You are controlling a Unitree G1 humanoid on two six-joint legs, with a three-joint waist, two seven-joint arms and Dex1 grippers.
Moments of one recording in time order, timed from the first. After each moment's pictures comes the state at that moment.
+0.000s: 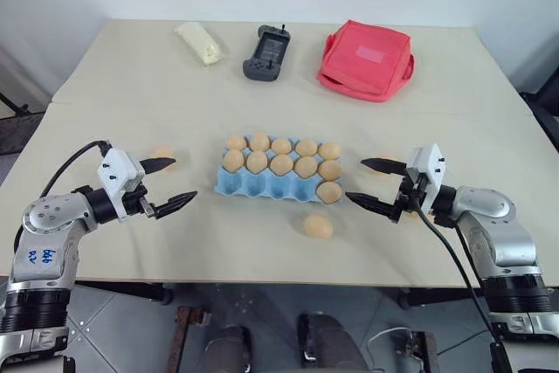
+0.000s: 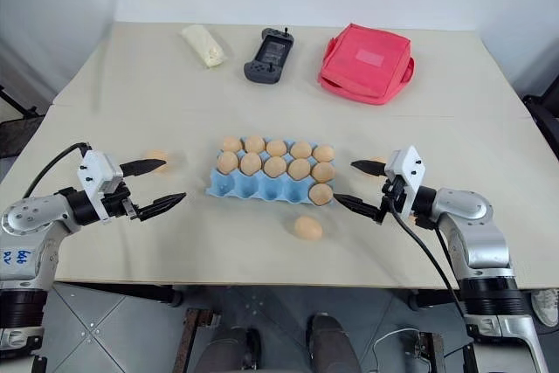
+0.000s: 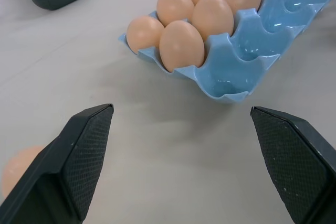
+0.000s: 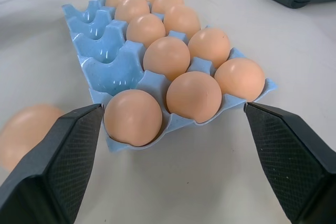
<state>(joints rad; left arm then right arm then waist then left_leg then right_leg) -0.26 0.75 0.23 0.11 -0.34 0.11 -0.95 -0.37 -0.62 -0.08 0.08 0.40 0.20 1.07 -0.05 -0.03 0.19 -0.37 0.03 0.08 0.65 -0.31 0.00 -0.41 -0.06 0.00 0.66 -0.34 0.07</state>
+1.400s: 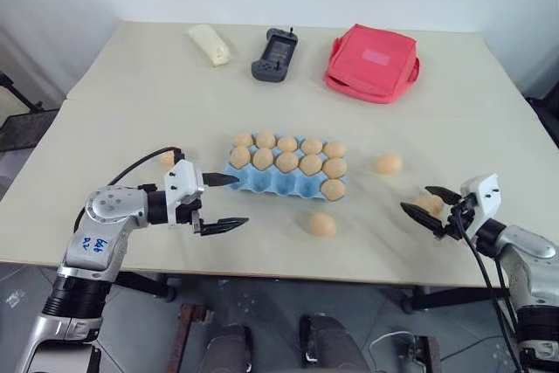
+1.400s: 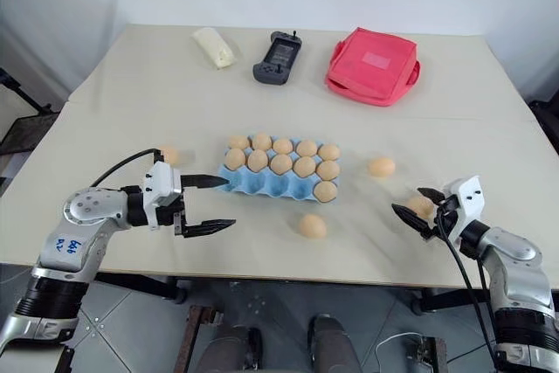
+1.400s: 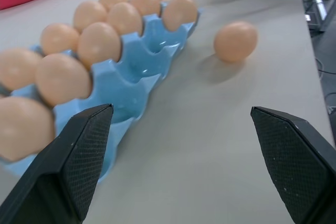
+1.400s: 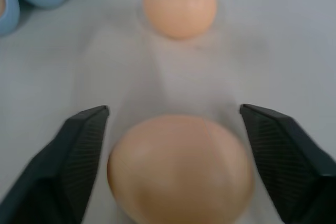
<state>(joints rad) -0.34 0.68 0.00 -0.03 -0.35 0.17 -1.07 -0.22 -0.66 -0.28 0.36 0.36 0.15 0.95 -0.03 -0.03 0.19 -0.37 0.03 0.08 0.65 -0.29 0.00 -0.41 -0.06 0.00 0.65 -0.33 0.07</state>
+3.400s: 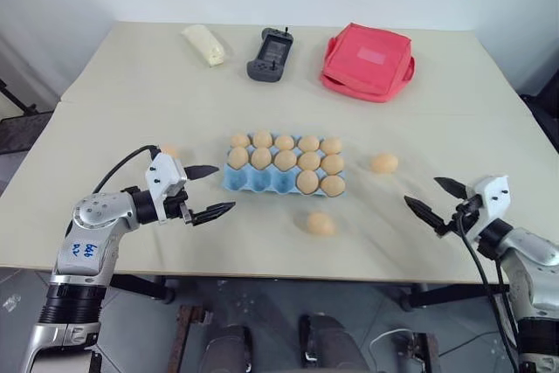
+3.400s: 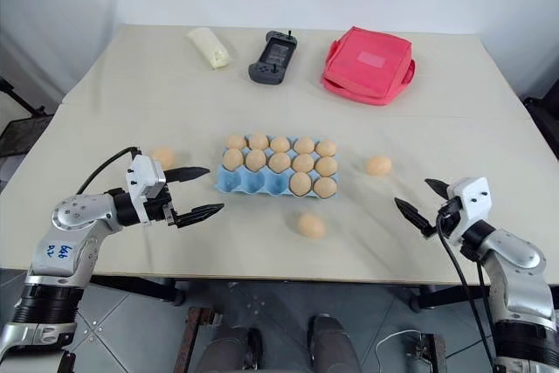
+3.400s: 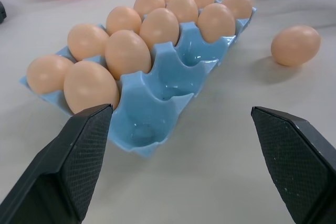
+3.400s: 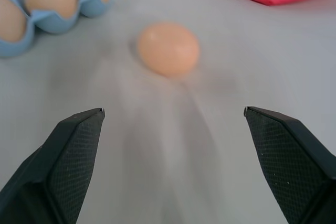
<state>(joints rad) -0.31 0.64 0.09 0.01 -0.35 0.19 -0.97 -0.21 -0.62 -0.29 0.21 0.35 0.10 0.87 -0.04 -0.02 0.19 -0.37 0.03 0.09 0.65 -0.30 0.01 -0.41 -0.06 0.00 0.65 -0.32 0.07</state>
